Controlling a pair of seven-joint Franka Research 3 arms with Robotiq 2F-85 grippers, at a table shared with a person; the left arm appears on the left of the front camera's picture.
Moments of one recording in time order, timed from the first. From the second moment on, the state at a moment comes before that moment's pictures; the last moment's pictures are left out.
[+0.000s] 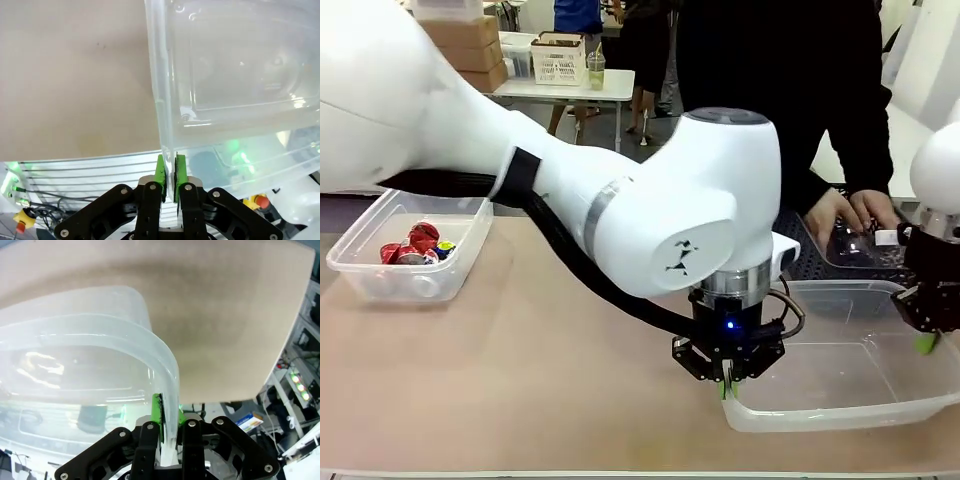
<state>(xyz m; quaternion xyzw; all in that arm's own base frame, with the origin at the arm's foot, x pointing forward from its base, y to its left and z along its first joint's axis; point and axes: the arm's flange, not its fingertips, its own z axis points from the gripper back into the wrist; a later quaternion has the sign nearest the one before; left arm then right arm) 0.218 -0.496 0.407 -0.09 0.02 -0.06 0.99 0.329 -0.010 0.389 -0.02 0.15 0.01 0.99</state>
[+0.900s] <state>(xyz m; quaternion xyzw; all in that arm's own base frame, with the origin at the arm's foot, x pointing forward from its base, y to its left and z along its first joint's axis) 0.205 -0.291 0.528 -0.14 0.00 0.06 0.99 0.341 0.144 0.505 0.07 0.17 0.04 0.98</state>
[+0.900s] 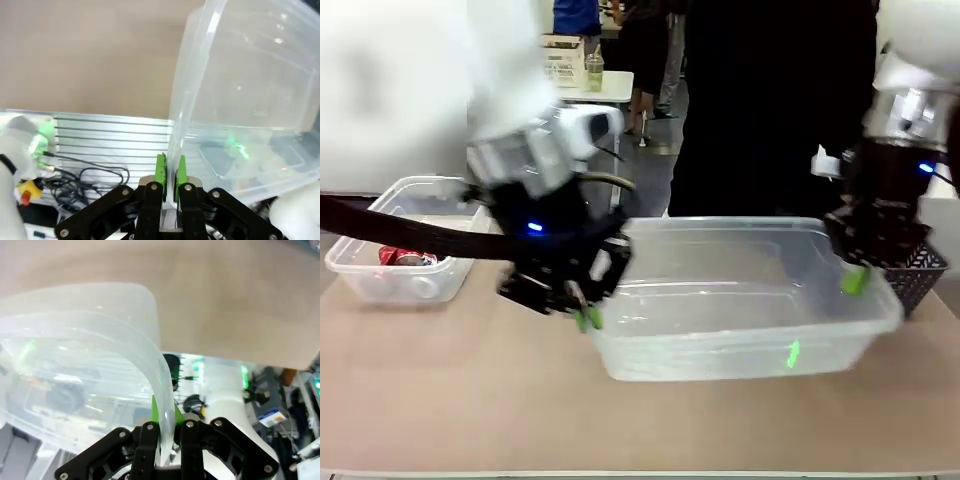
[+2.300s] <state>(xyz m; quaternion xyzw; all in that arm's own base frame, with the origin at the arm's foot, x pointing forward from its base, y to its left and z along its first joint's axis) 0.276 -0.230 0.492 -0.13 0.05 0.06 0.99 0.373 0.210 0.463 0.07 0.14 0.01 0.99</state>
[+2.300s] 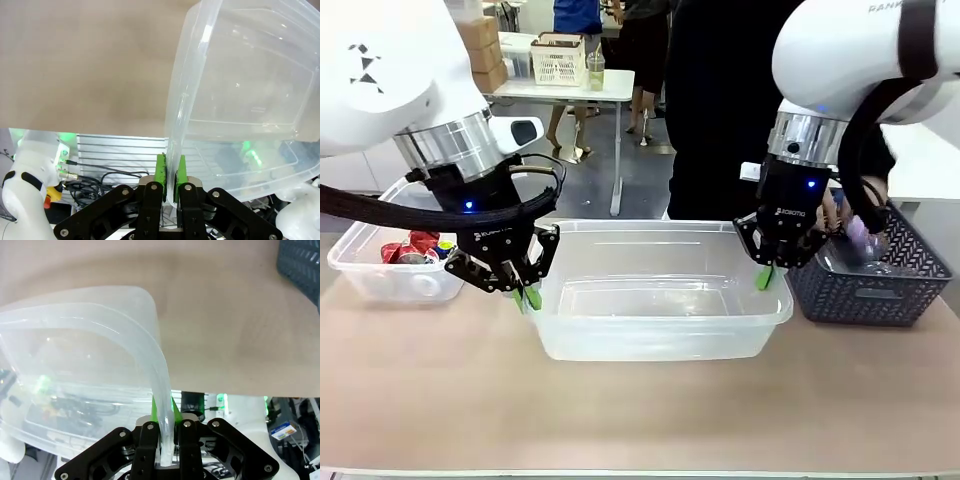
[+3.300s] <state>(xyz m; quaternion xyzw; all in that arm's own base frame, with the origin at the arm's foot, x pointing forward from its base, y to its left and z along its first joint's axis) 0.276 -0.230 0.492 -0.13 0.05 0.06 0.99 0.373 0.210 0.463 0.07 0.14 0.01 0.99</state>
